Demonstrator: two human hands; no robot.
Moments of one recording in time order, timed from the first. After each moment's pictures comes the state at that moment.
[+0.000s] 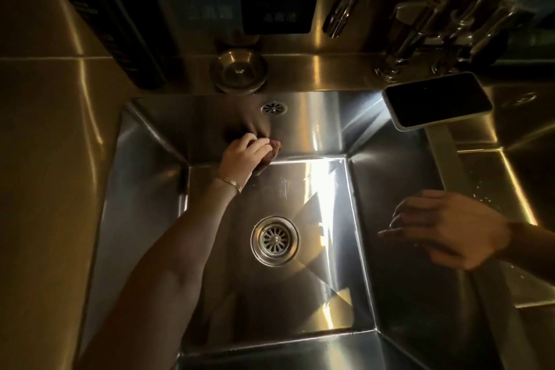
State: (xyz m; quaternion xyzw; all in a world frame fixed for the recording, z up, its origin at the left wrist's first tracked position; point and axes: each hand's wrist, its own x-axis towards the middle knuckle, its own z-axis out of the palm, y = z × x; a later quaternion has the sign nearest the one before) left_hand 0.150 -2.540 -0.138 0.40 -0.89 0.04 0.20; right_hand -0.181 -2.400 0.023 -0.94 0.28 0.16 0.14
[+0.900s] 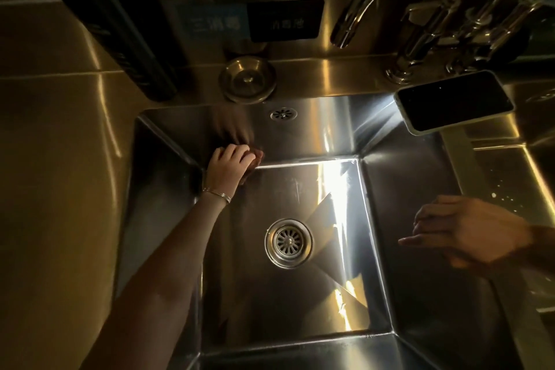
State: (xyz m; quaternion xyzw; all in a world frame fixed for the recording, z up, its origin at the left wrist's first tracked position) left_hand 0.199 -2.542 -0.148 0.46 -0.88 0.09 0.08; right_hand -0.190 -2.403 0.012 -0.96 0.23 0.14 0.12
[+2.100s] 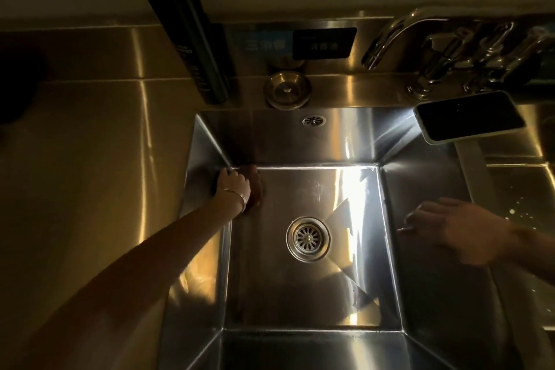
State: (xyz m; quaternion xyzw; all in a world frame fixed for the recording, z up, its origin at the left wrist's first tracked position) left_hand 0.227 -2.498 -0.078 0.49 -0.77 0.01 -0.41; right_hand -0.155 -2.402 0.016 -0.92 0.32 0.20 0.12
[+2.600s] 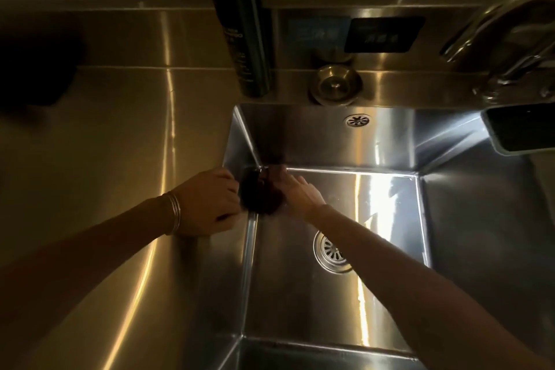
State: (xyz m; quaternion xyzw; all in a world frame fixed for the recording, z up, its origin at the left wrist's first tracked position) left_hand 0.337 -2.469 0.006 0.25 -0.97 -0.02 -0.05; right_hand 0.129 -2.492 -0.137 -0.80 0.52 0.05 0.31
